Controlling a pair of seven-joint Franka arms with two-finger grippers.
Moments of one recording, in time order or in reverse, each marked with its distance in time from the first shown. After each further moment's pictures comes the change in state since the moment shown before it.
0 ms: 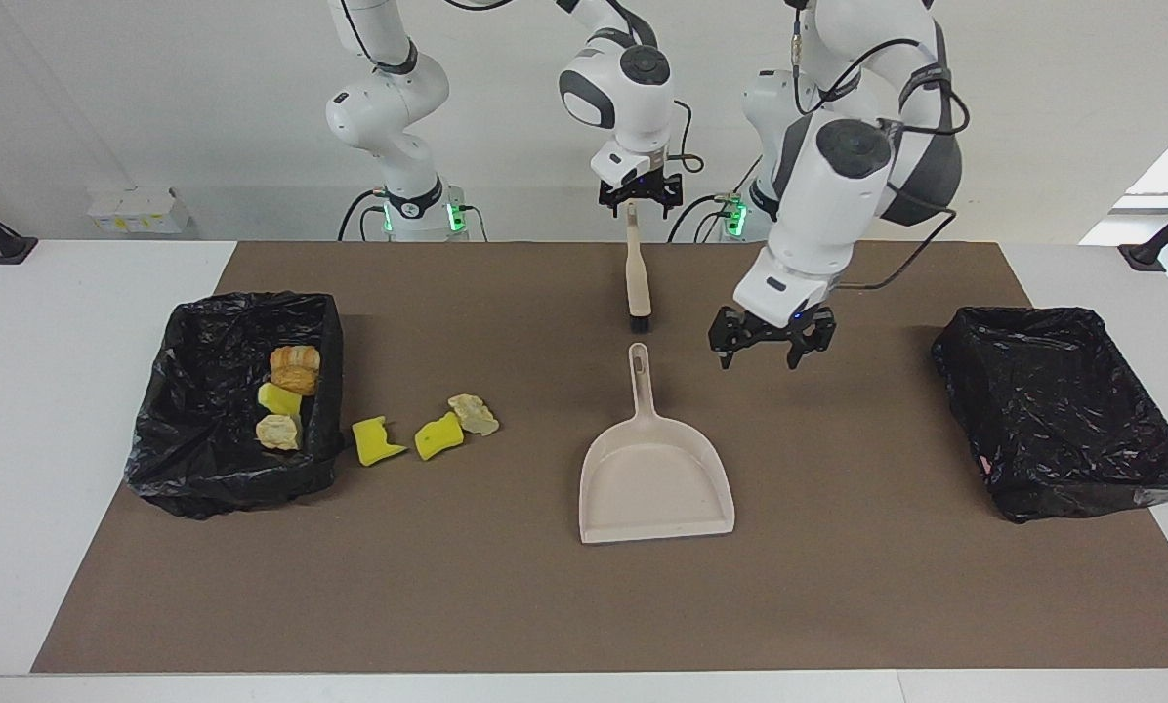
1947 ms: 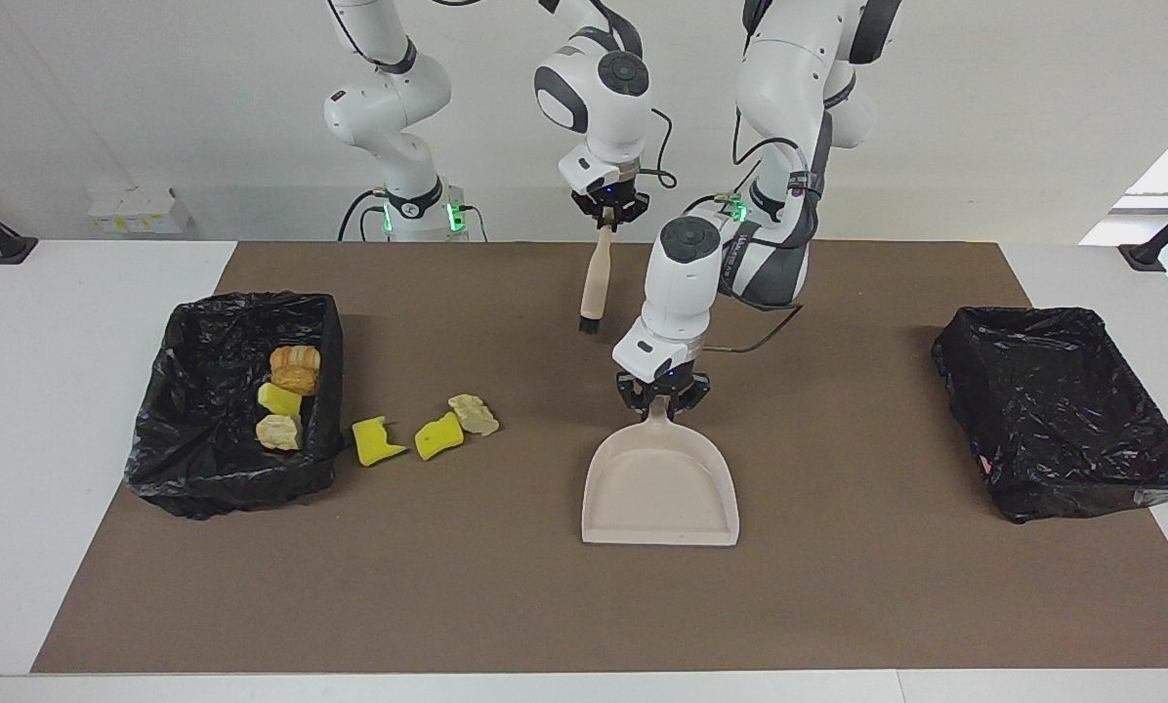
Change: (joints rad) left arm -0.150 0.157 0.011 -0.091 0.082 0.312 -0.136; right arm -0.166 -0.085 -0.021 0.067 -0.090 -0.290 -0.003
